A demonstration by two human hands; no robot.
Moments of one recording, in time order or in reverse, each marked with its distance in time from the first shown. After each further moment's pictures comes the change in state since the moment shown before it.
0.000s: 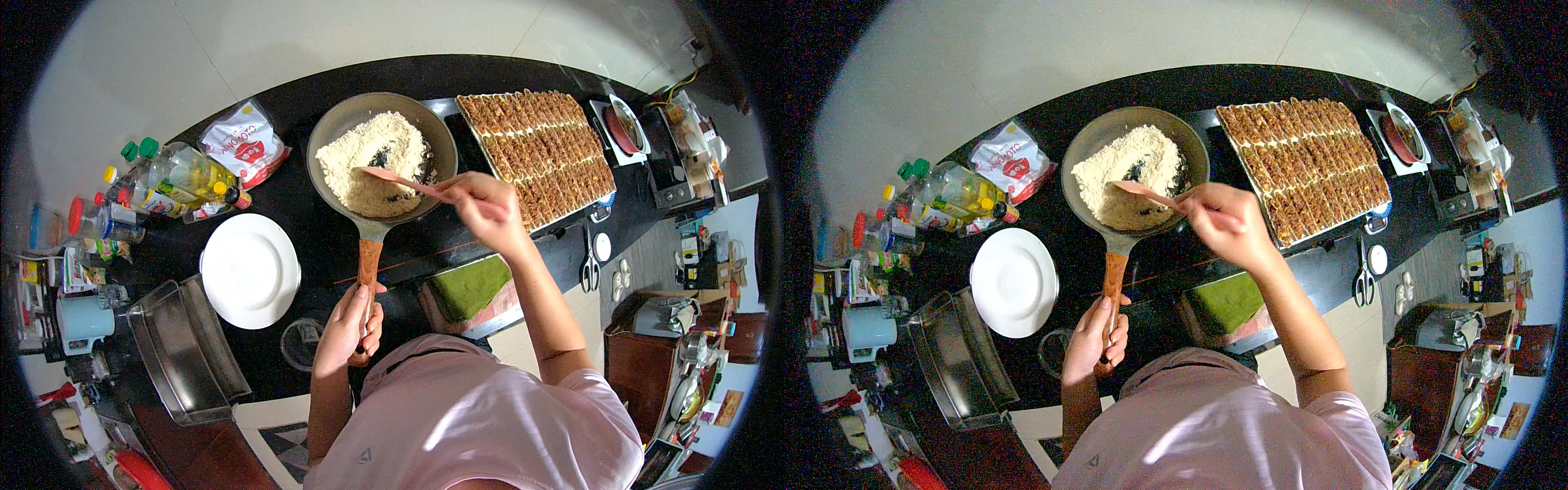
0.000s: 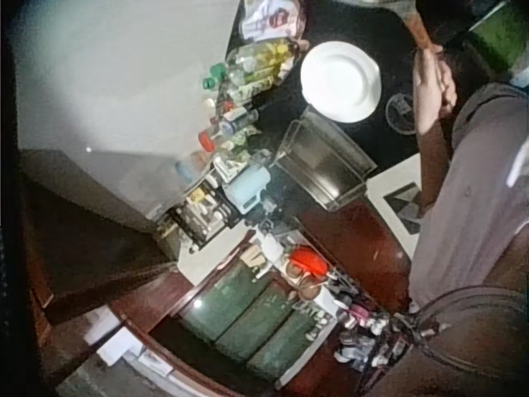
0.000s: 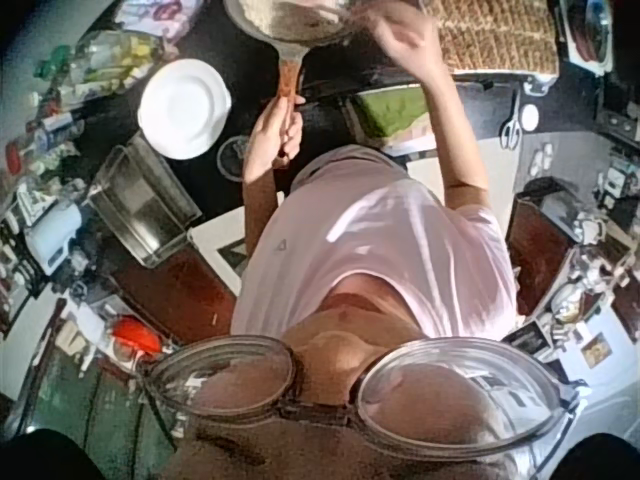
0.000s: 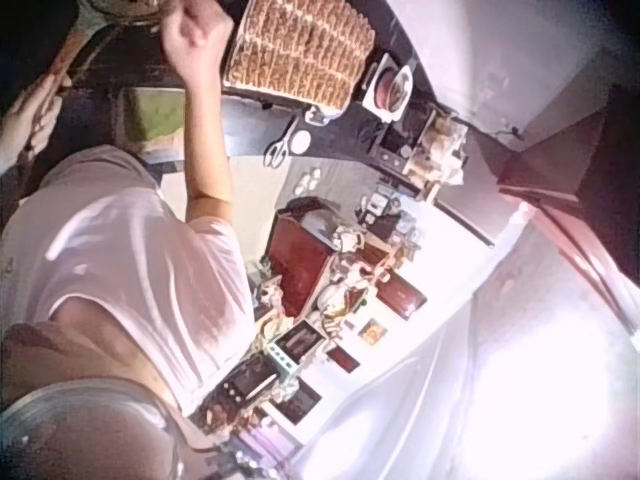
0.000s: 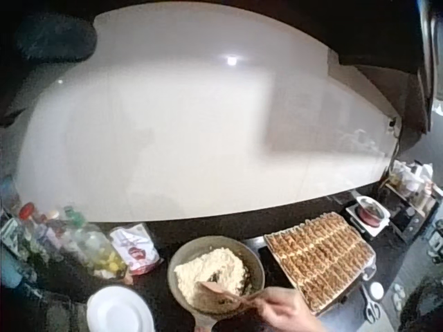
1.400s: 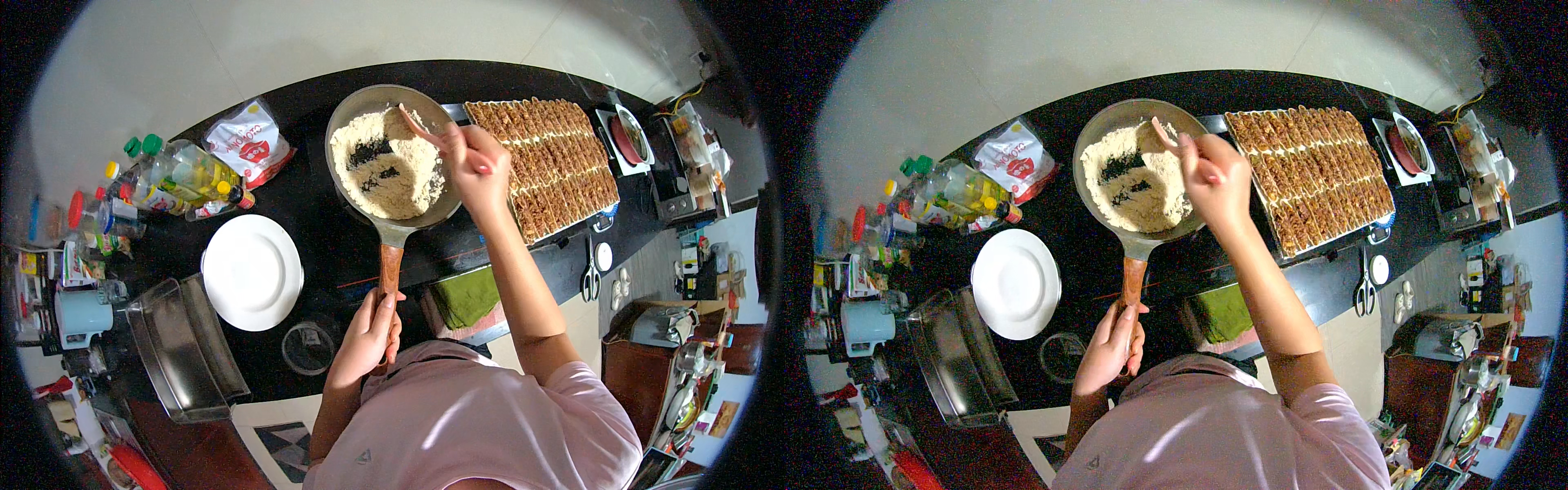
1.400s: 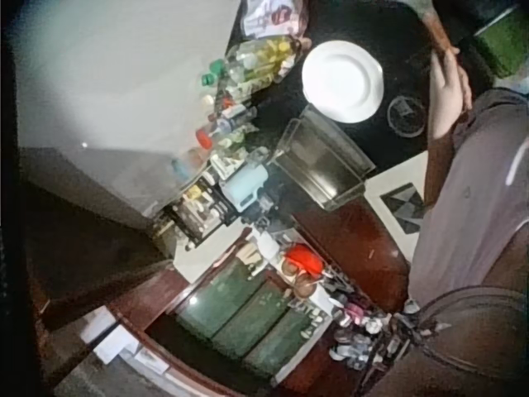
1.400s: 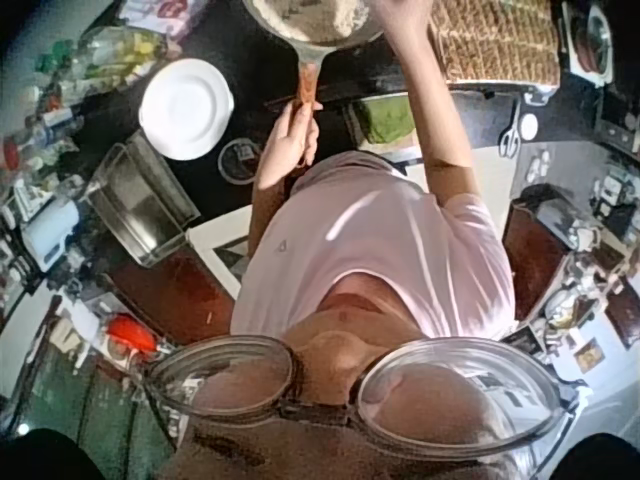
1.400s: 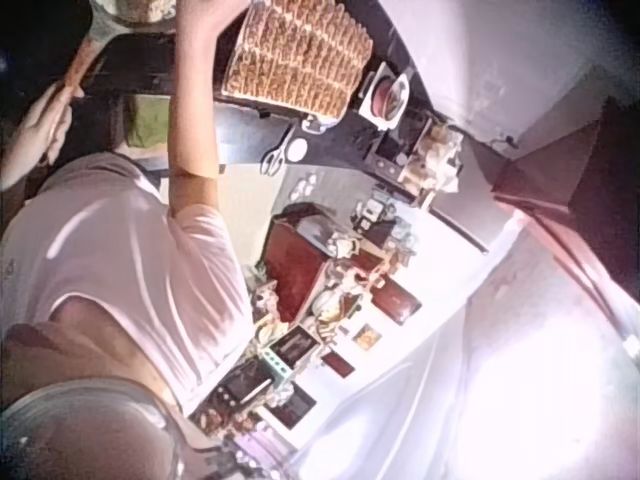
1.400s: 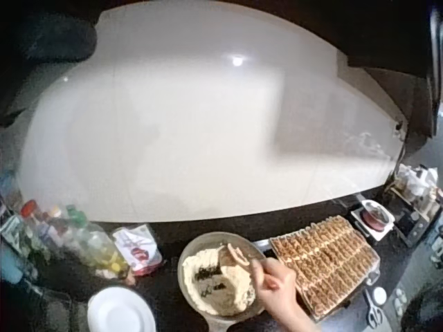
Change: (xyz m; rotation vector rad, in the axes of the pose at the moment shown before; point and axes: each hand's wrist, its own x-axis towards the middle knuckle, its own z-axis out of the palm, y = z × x) left_hand 0.001 0.001 0.024 0.284 0.036 0.053; right_hand 0.063 0.016 0.033 -0.175 0.493 0.078
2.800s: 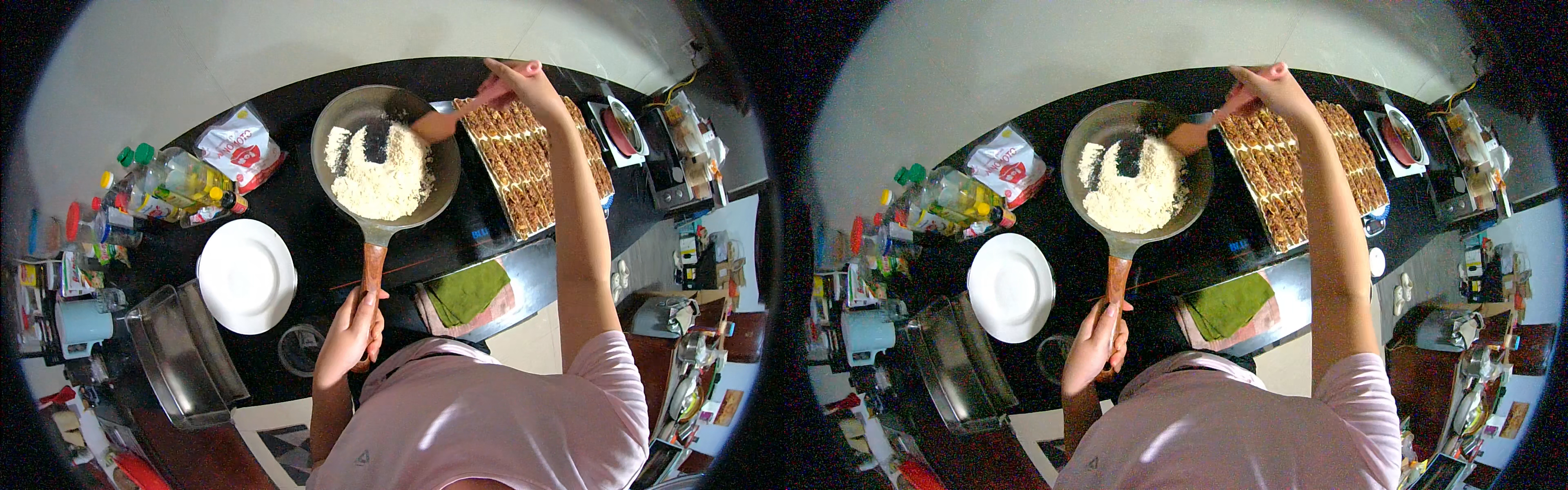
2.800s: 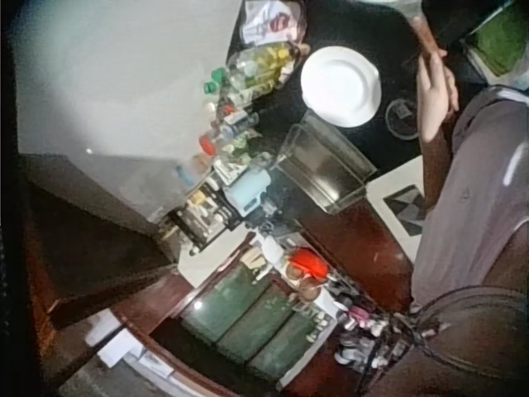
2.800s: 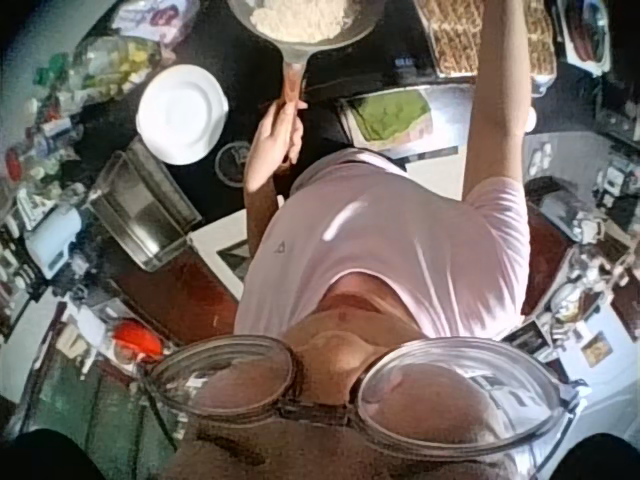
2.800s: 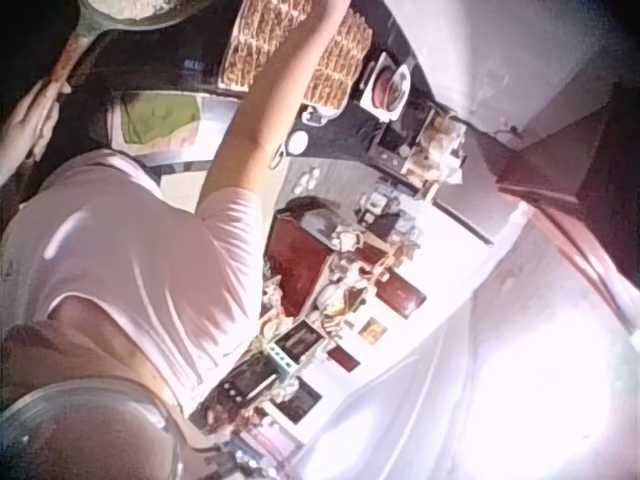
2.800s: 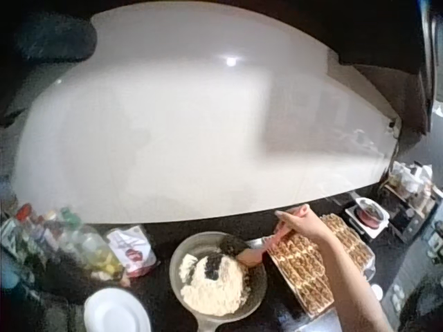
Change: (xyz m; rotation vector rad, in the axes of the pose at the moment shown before) left_hand 0.000 0.003 -0.010 0.011 0.003 0.005; right_hand 0.137 0.066 -0.078 0.149 -0.512 0.274
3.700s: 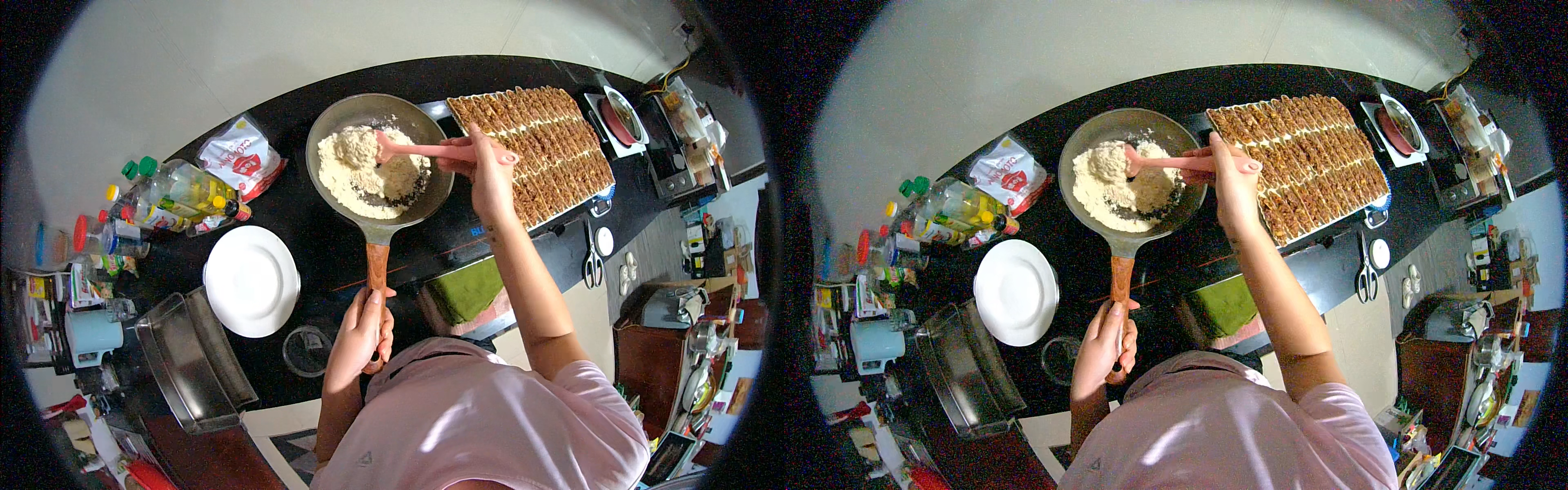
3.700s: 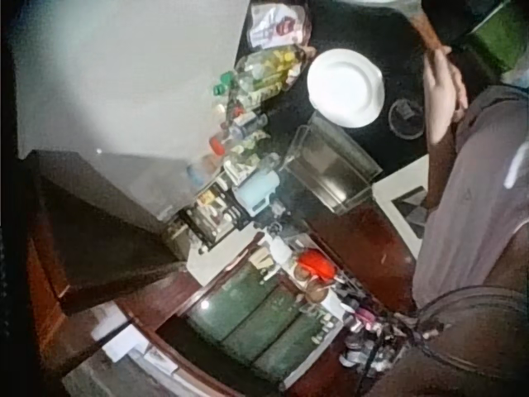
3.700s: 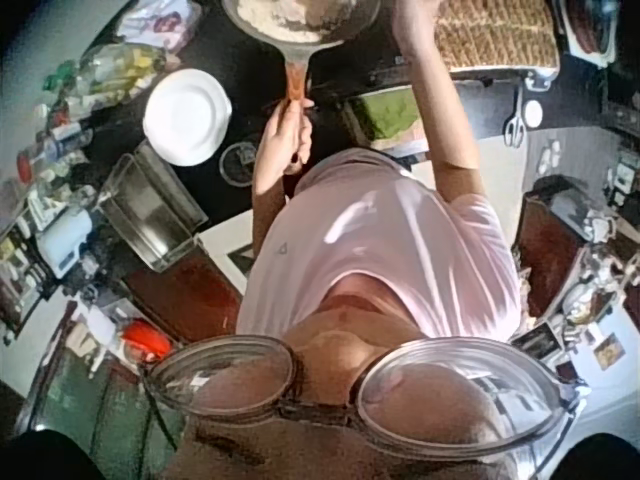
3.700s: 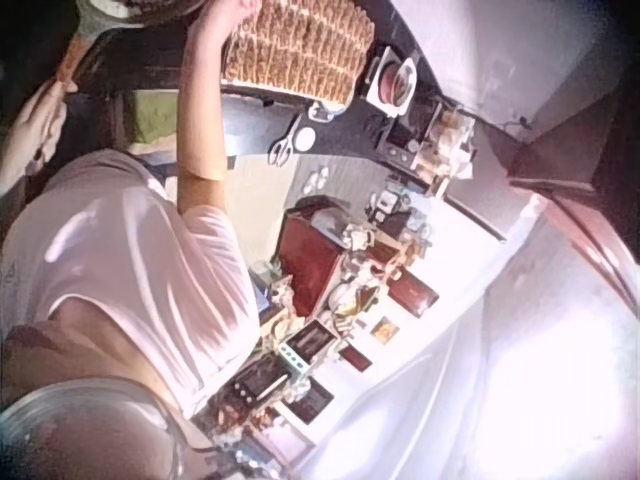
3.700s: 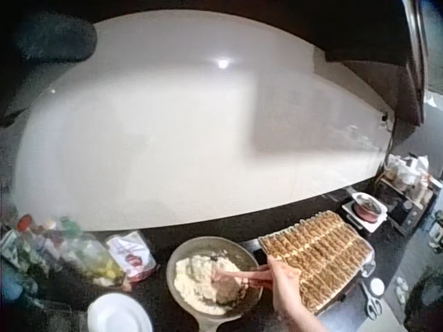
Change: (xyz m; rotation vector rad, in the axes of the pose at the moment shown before) left_hand -0.001 0.004 0.016 -0.121 0.062 -0.054; right_hand -0.109 -0.001 0.119 0.766 0.370 0.160
